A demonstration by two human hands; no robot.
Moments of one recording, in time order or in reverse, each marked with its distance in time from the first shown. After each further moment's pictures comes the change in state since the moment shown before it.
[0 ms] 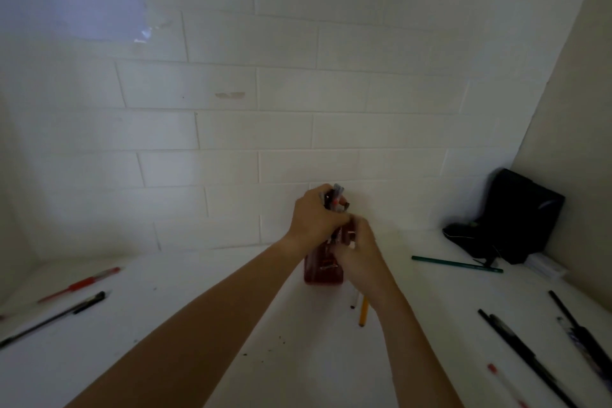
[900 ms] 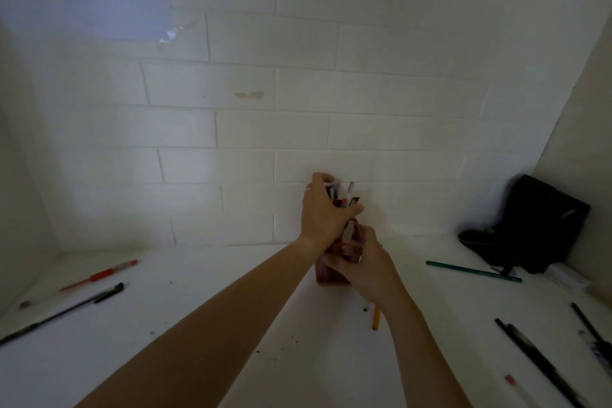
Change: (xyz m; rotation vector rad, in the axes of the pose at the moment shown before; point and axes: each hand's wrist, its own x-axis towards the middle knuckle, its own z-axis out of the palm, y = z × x) left_hand 0.011 -0.015 0.003 -0.057 0.229 0.075; right_hand -0.006 0.001 0.005 -0.179 -0.075 0.016
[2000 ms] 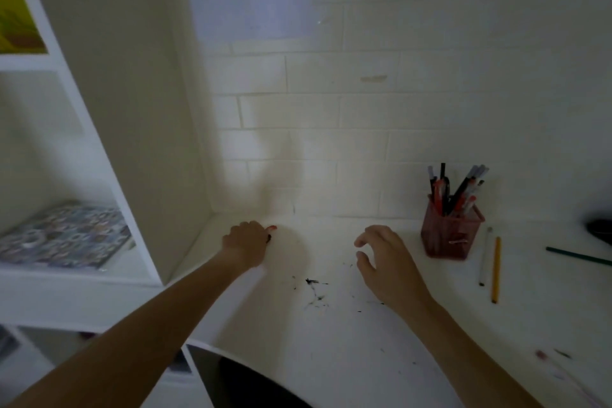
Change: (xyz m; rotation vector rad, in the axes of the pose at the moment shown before) left_hand -0.092 -0.069 -0.315 1.282 -0.253 -0.505; right_hand -0.057 -0.037 0.137 -0.448 -0.028 -0.480
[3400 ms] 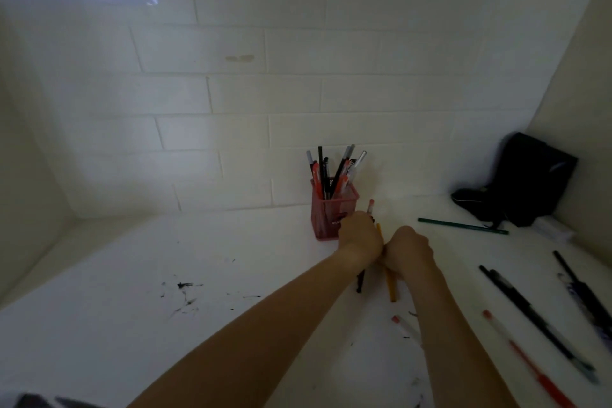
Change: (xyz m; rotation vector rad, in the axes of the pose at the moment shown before) left_hand -0.091 0.370 0.025 -0.731 -0.195 0.347; right_hand -0.025 0.144 -0.123 -0.117 -0.126 0.990
